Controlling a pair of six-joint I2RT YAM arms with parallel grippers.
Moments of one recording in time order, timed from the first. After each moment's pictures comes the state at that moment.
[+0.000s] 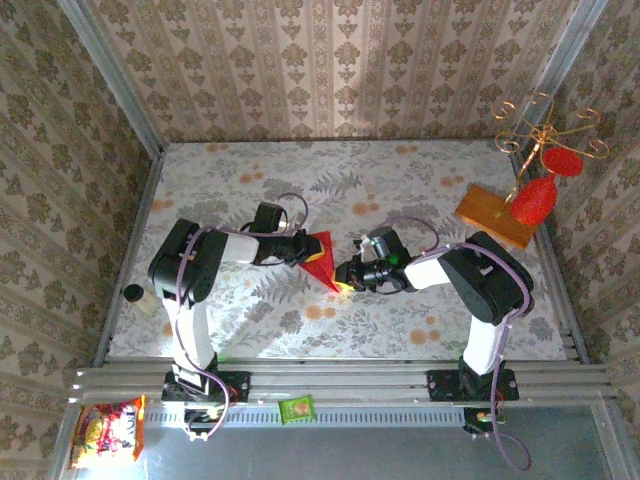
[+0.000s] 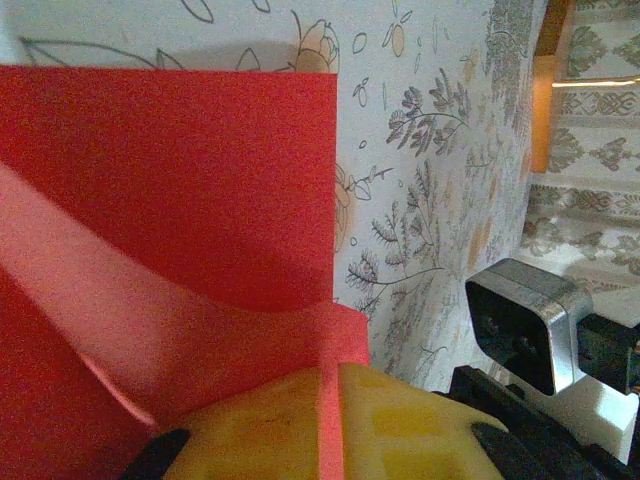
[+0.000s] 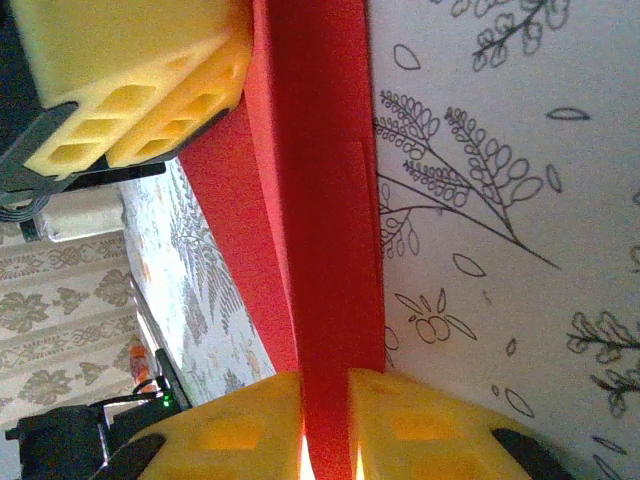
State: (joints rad) left arm -0.45 1.95 0.91 0.21 0.81 -0.81; right arm 0.52 1.84 0.70 0.35 -0.68 0.91
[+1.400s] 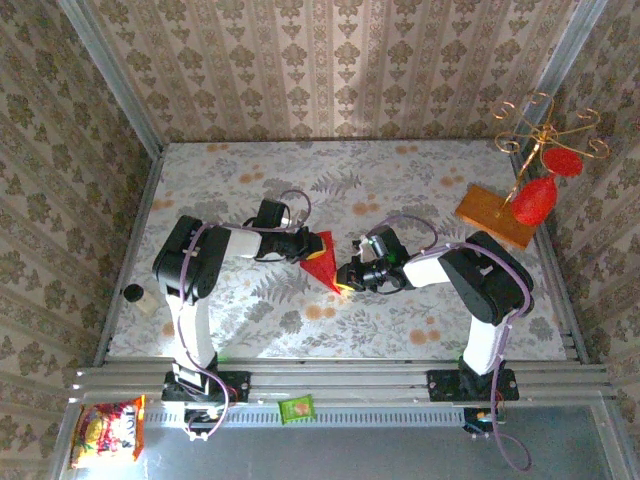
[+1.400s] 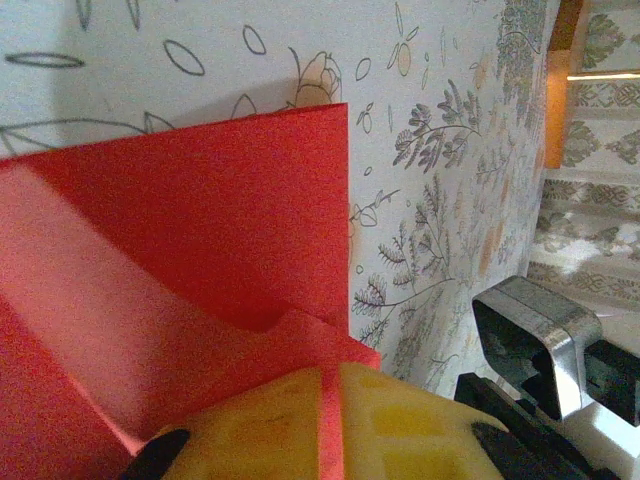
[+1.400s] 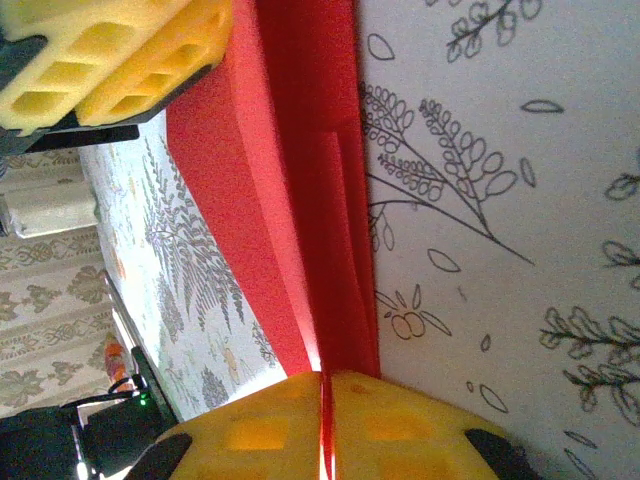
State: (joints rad) left arm -0.45 1.99 0.98 0.13 0.81 -0.76; right arm 0.53 1.84 0.73 0.26 -0.65 0.86
